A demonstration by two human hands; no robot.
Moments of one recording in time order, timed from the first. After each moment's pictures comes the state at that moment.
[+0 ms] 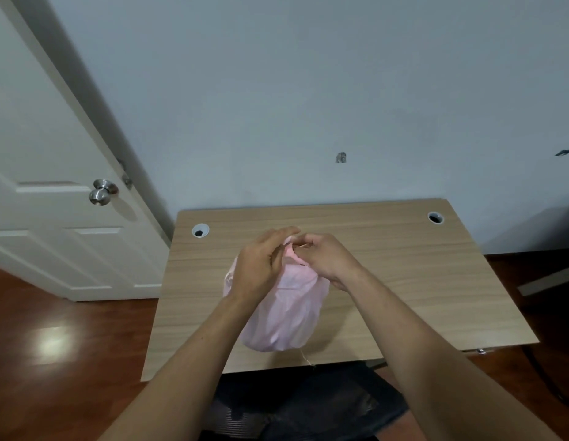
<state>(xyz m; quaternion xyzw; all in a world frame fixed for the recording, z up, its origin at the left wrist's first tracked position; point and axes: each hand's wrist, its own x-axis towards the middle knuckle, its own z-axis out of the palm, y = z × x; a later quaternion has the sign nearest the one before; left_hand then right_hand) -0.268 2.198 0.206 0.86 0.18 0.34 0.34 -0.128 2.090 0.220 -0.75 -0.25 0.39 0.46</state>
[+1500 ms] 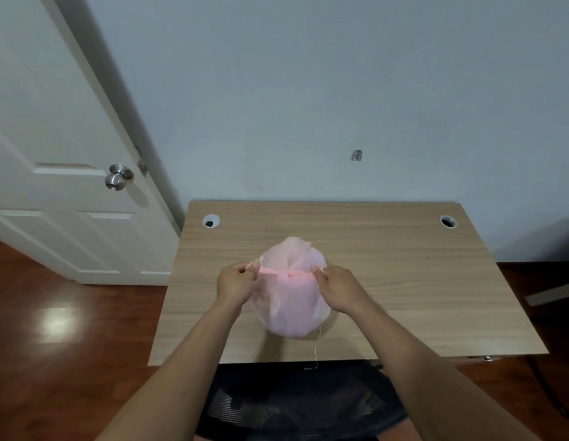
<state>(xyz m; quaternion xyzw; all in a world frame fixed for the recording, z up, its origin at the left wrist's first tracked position) -0.317 2.232 0.115 0.62 0.55 0.17 0.54 -0.141 2.060 0.149 -0.87 -0.39 0.26 0.19</state>
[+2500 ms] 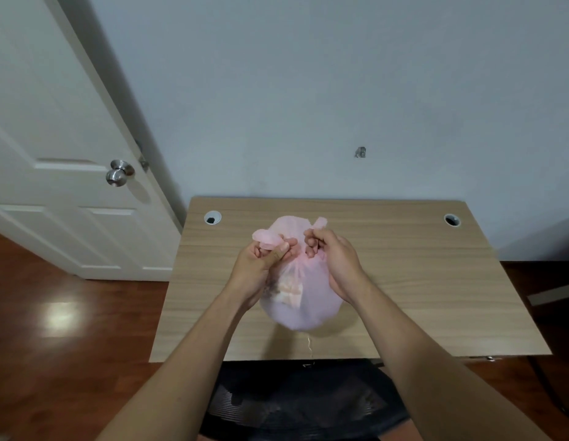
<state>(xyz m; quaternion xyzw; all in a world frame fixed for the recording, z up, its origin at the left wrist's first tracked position) -0.294 2.209 0.177 0.39 0.27 0.22 0.85 -0.154 2.100 0.207 -0.60 -0.13 0.40 0.69</state>
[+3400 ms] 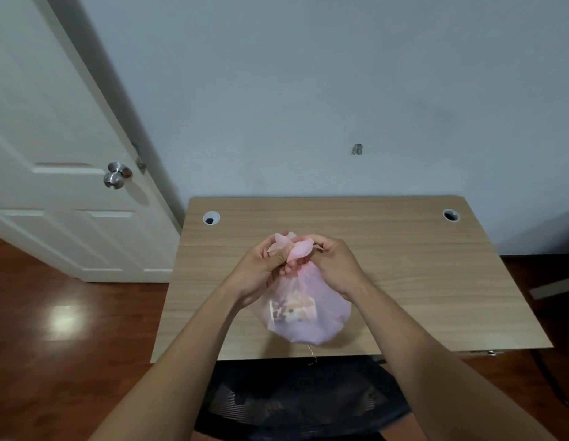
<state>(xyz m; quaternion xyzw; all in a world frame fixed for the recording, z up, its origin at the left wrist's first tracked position) -0.296 2.212 0.187 0.46 0.24 0.11 0.85 -0.155 2.079 0.202 -0.66 -0.27 0.39 0.58</state>
